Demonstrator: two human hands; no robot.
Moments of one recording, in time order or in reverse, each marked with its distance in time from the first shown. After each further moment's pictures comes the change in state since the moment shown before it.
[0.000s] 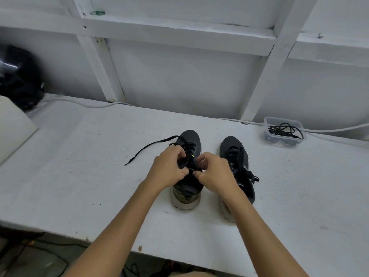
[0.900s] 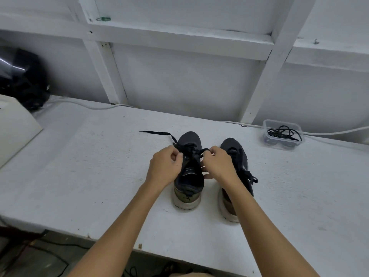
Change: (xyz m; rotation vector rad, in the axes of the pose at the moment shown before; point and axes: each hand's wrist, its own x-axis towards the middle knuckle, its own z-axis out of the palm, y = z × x) left_hand -0.004 -0.003 0.008 -0.175 0.248 -0.092; right_hand 0.015 -0.009 -0.009 0.332 0.066 0.213
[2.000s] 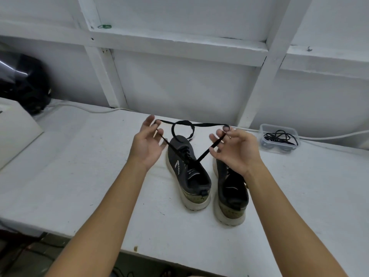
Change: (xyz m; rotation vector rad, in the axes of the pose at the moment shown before) left_hand 0.043 0.021 -0.049 -1.590 -0.078 -0.306; right_hand 0.019 -0.019 -0.071 1.069 -0.485 -0.032
